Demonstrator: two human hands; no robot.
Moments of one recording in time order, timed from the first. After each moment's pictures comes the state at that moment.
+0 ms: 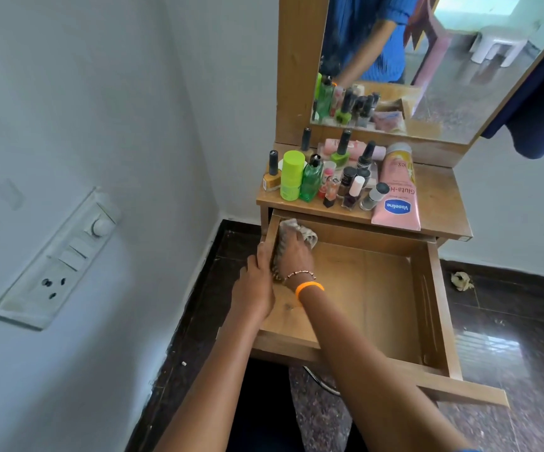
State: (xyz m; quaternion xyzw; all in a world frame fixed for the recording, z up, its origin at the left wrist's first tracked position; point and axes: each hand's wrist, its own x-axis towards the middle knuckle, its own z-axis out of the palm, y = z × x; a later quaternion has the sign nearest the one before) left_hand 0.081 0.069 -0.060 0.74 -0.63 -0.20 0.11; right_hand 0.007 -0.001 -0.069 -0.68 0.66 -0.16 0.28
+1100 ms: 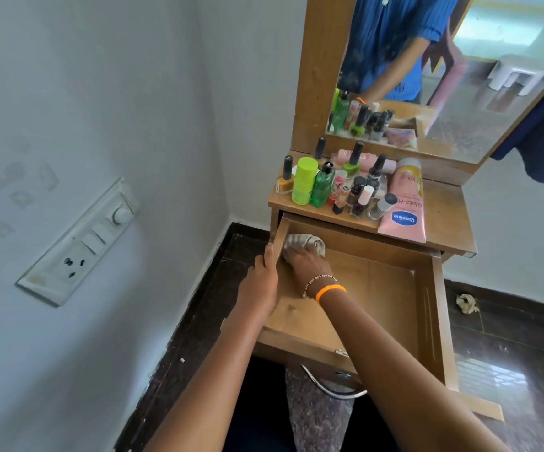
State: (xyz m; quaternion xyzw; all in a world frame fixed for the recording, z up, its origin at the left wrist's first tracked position) left_hand 0.079 0.071 -0.056 0.75 -0.62 -0.22 0.09; right_hand -0.021 0.004 -0.059 -0.83 0.54 0.04 0.13
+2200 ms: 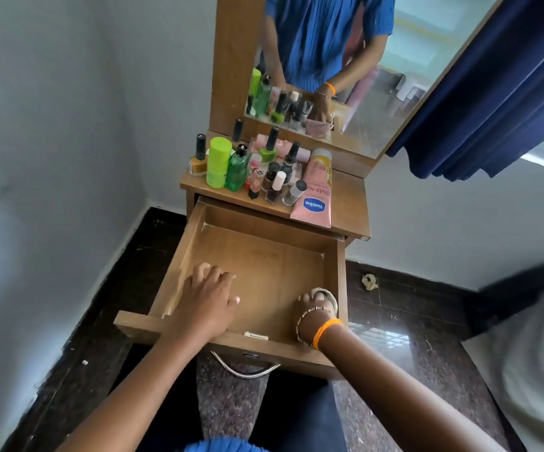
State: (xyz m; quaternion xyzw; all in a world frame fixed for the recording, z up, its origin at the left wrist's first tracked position) left_hand 0.021 0.108 -0.043 0.67 -0.71 -0.20 0.06; right_hand -0.160 0.085 -0.045 -0.71 0.50 0.49 -0.01
